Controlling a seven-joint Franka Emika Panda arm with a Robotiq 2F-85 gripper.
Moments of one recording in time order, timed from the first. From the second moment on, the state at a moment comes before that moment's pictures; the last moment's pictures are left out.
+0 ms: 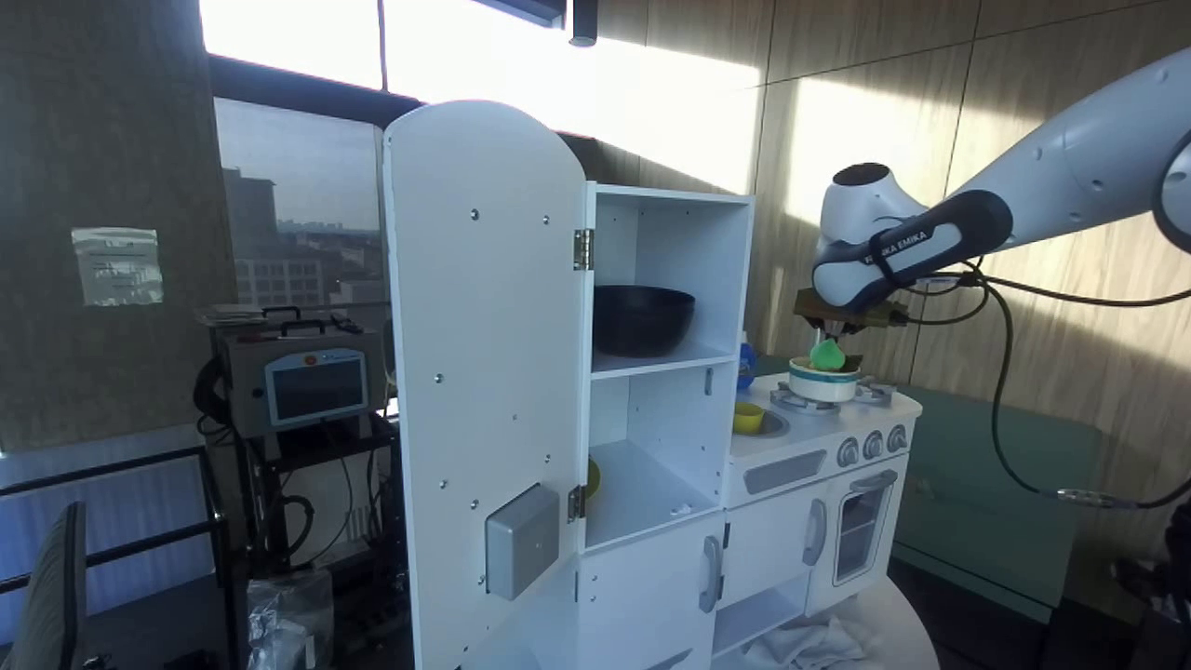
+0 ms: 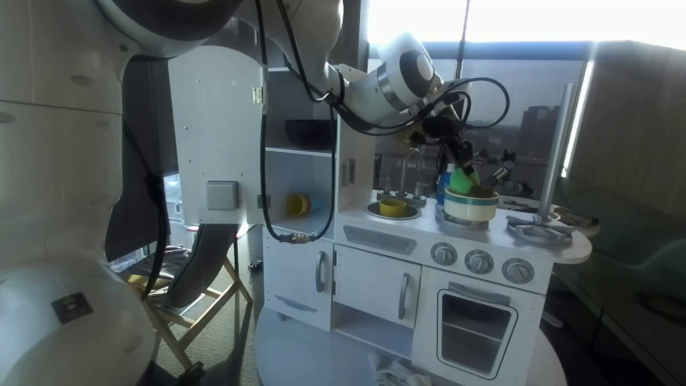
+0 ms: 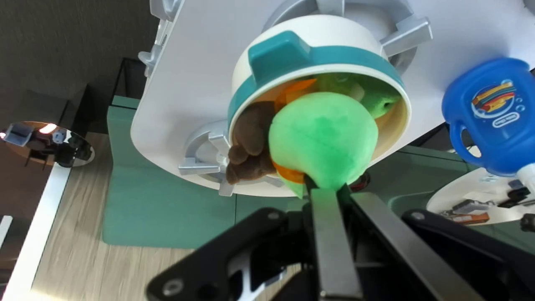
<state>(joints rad) -0.09 0.10 -0.25 -1.78 -0.51 2.44 0.92</state>
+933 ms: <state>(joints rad) -0.09 0.11 -0.25 -1.78 -0.53 2.50 0.99</state>
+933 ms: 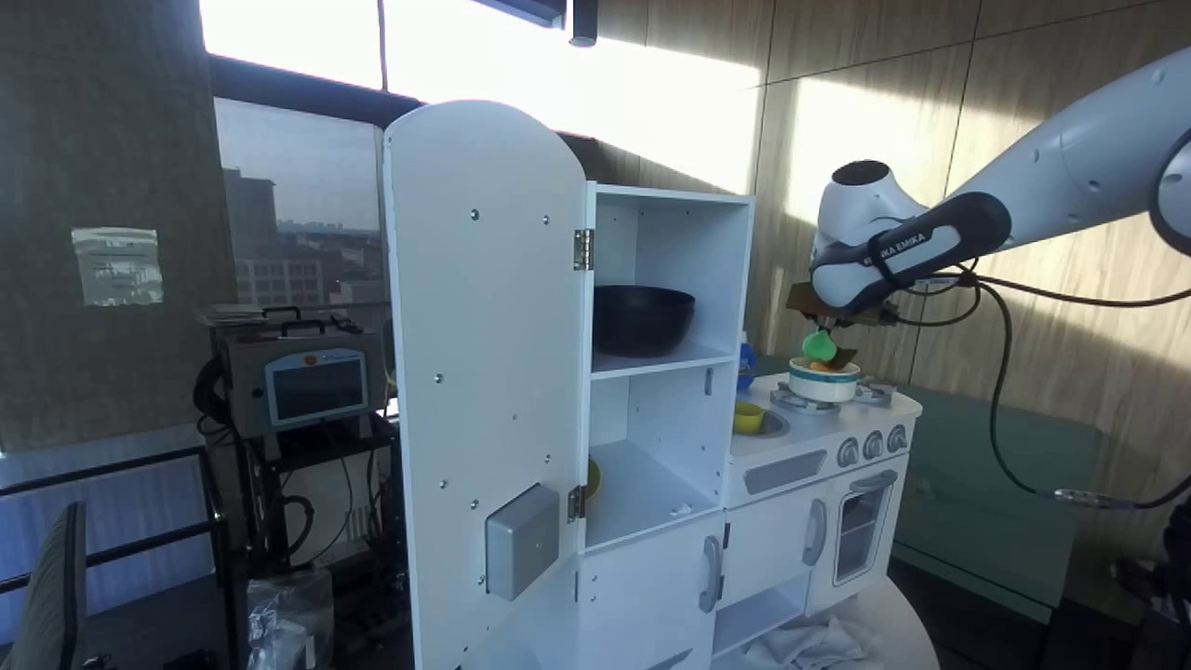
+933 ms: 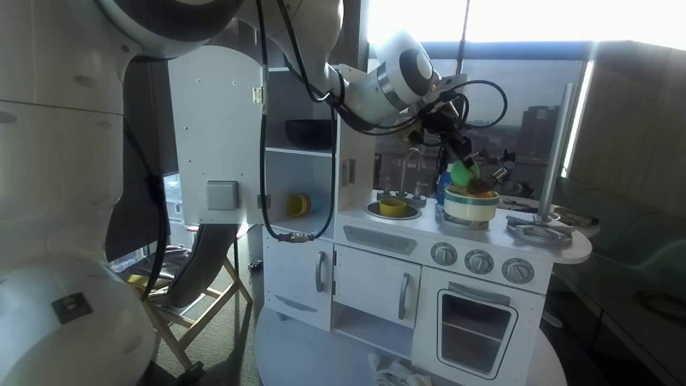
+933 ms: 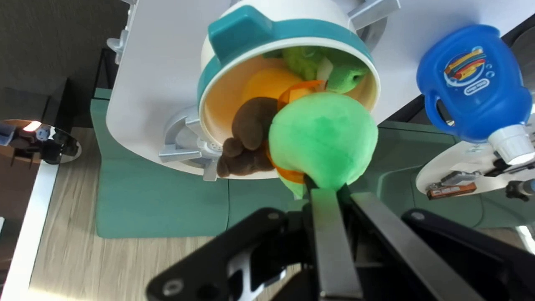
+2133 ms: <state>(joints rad) -0.08 0.08 -0.10 -1.79 -0.02 2.54 0.66</state>
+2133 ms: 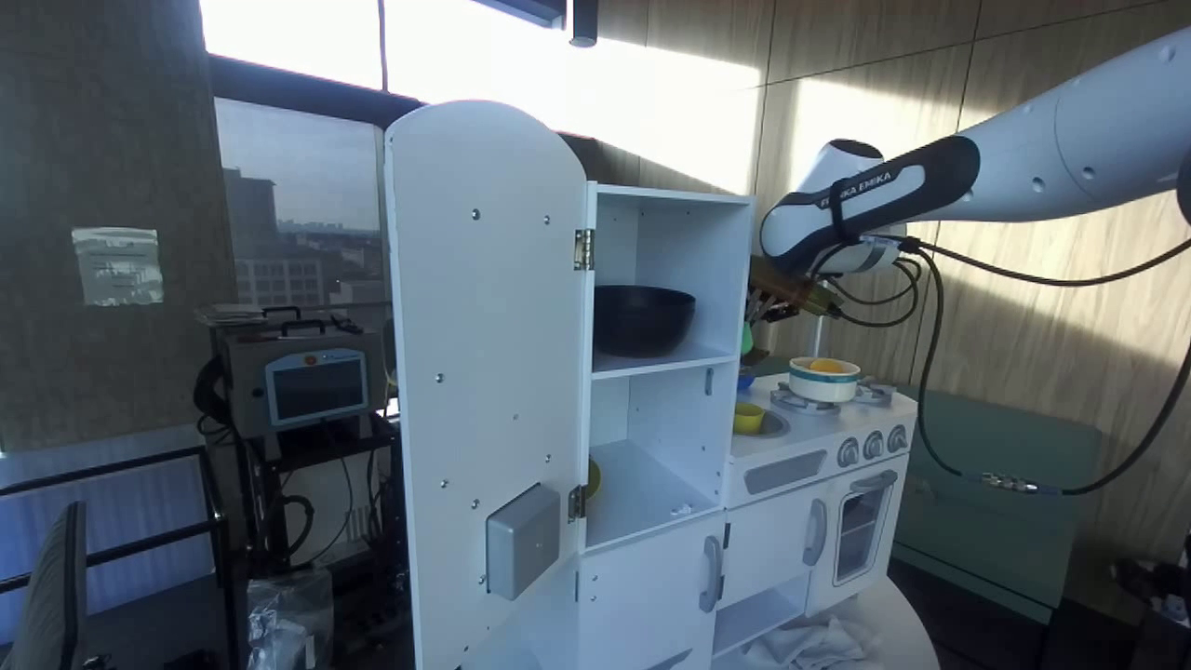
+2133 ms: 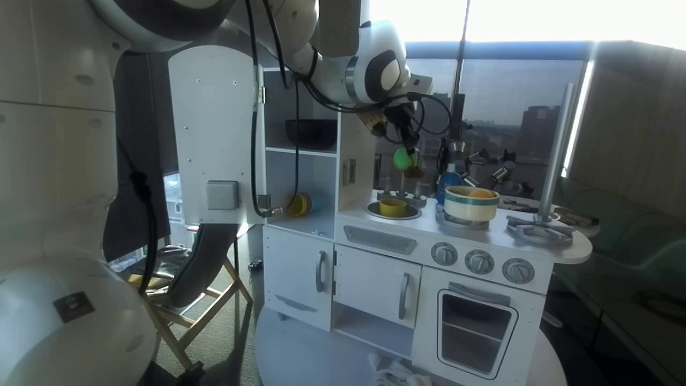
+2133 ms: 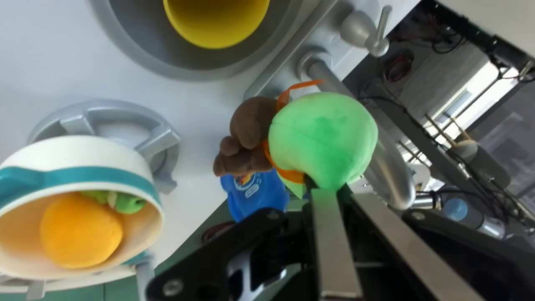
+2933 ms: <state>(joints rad) -0.07 0.10 -0.08 -1.85 0.08 2.37 0.46</state>
